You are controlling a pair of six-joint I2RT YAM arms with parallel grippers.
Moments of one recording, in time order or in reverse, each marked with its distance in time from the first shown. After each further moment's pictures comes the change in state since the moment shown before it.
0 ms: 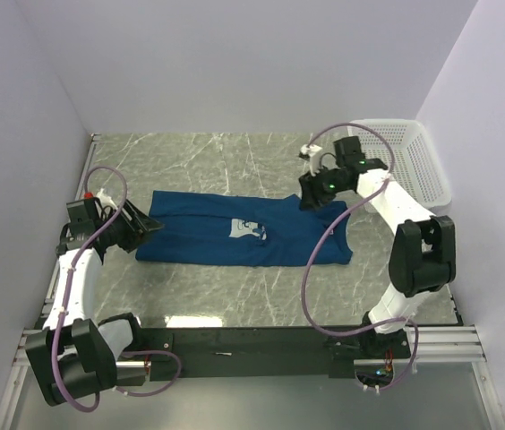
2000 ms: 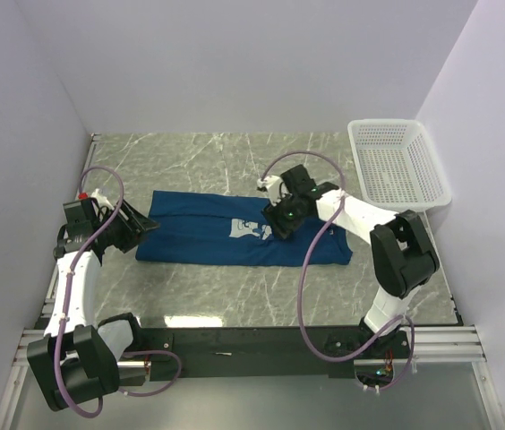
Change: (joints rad) left arm 0.011 -0.028 0.009 -0.025 -0.051 0.000; right arm 0.261 0.052 -0.149 0.128 0.248 0.120
